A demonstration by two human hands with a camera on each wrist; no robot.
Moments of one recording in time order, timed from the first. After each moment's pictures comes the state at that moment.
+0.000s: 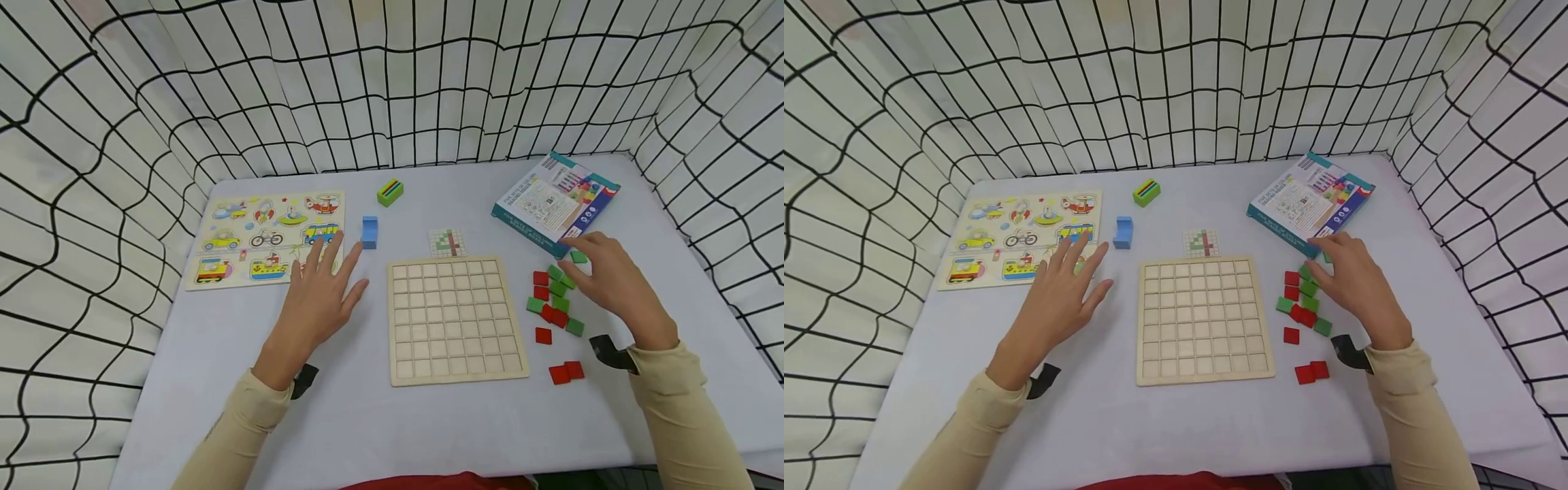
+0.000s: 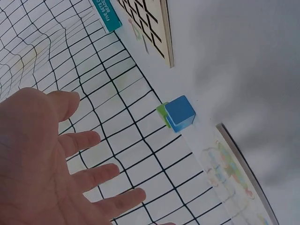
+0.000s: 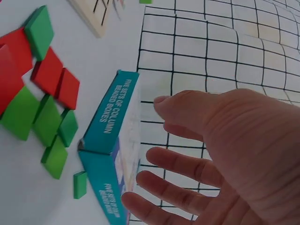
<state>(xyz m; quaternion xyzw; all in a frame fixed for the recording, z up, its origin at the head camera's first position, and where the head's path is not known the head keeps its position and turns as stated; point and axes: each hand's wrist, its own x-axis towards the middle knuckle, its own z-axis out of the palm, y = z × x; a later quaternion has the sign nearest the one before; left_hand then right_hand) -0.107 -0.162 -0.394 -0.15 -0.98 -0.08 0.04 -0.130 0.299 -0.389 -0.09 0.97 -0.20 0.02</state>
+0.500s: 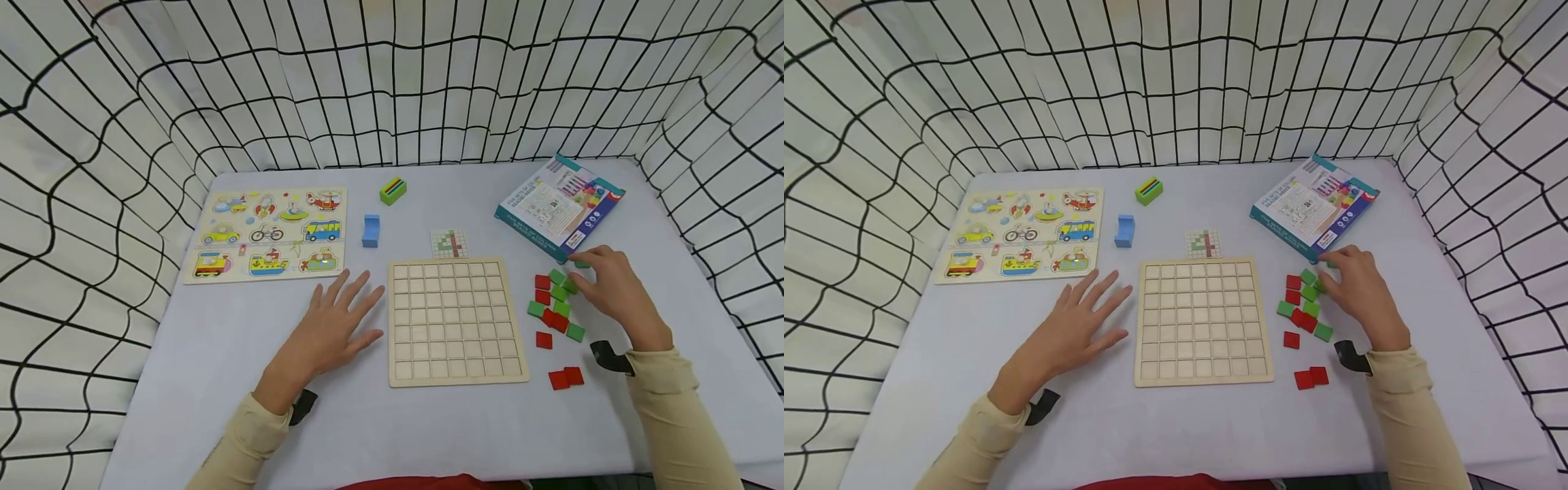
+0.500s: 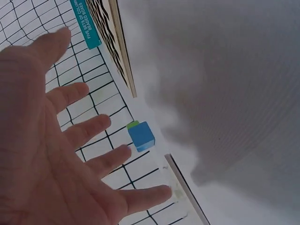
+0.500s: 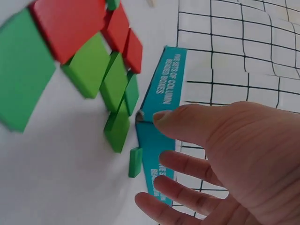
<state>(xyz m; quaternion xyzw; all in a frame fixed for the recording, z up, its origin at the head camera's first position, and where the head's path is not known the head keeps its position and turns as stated) -0.076 -0.167 -0.431 -0.26 -0.96 -0.10 -0.02 -0.144 0.321 -0.423 -0.07 0.98 -0.19 0.05</state>
